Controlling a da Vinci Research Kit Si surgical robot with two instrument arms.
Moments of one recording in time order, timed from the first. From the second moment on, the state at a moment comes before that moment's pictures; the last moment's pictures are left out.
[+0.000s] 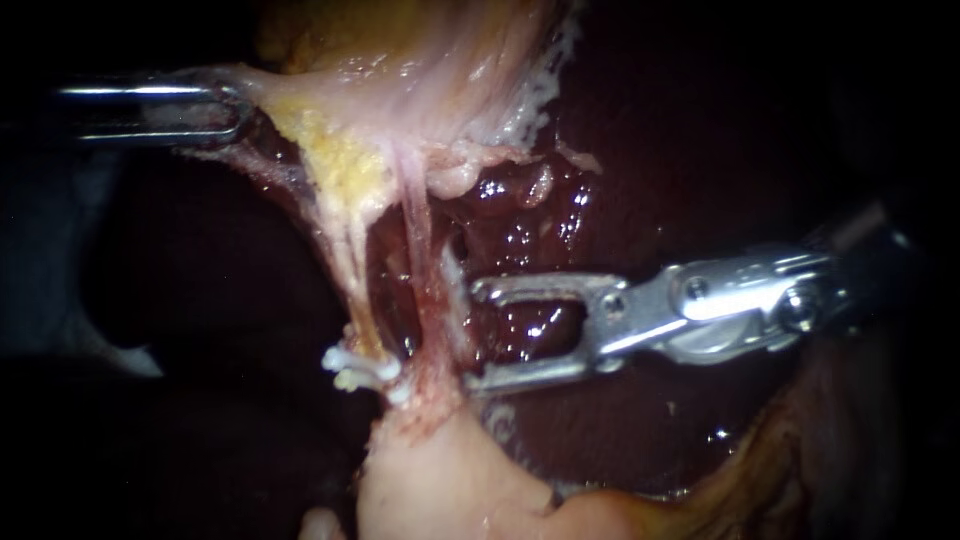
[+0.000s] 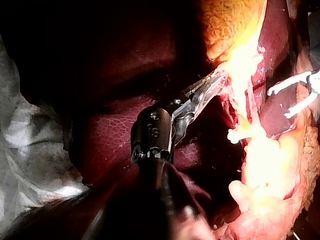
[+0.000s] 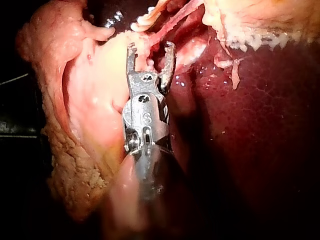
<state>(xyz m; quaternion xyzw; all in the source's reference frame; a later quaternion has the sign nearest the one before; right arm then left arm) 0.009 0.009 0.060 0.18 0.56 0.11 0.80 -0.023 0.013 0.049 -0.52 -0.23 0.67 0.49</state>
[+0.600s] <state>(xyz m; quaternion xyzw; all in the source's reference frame) 0.004 0.010 0.059 0.17 0.56 0.09 0.80 -0.024 0.013 0.050 -0.52 -0.23 0.67 0.49</state>
